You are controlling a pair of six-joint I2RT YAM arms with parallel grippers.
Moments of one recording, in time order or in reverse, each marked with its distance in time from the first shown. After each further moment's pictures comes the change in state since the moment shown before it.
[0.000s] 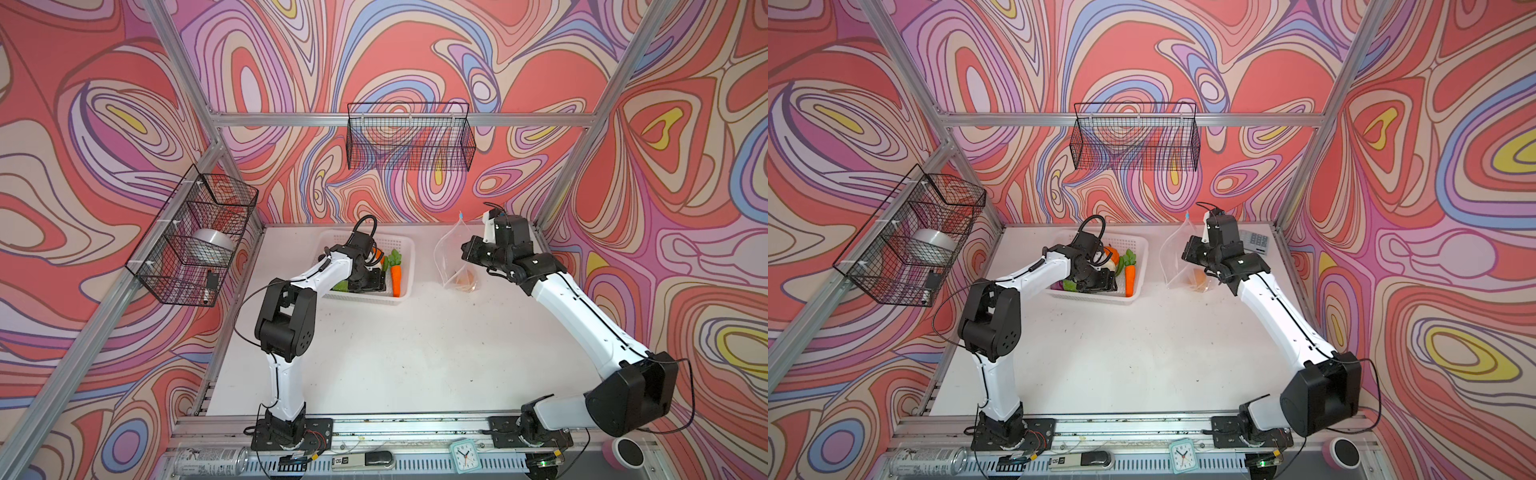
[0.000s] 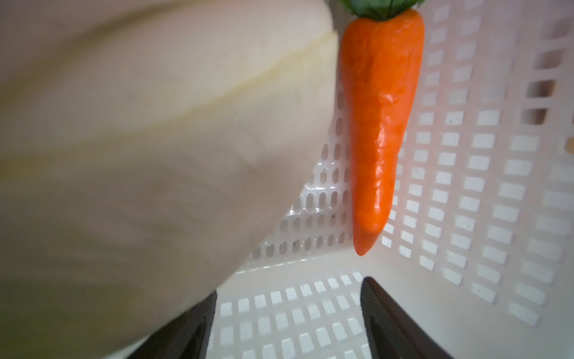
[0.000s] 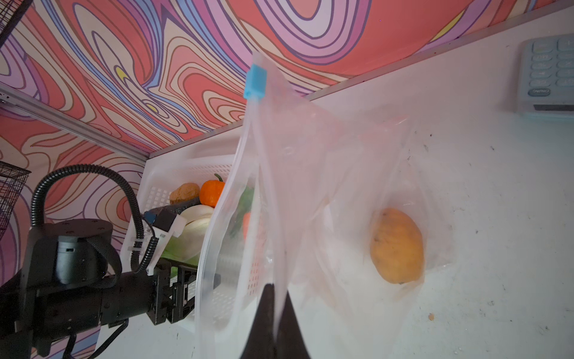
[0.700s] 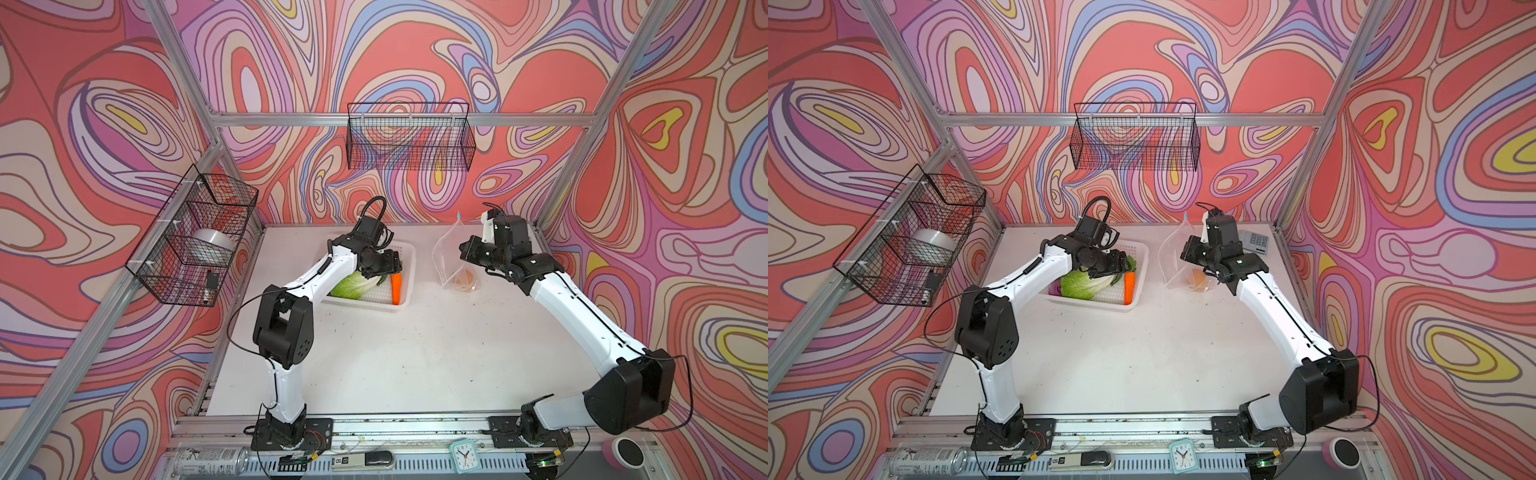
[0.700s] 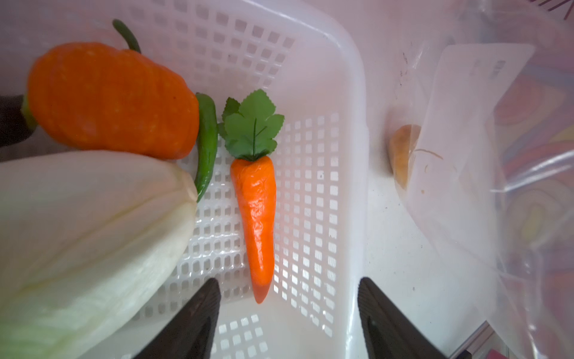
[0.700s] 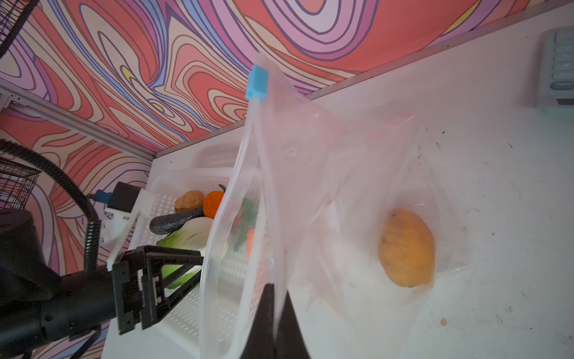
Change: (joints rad) left arm -0.077 0.013 0.186 0.050 0.016 -0.134; right arm -0.002 0.010 -0.015 0.028 -0.027 0.015
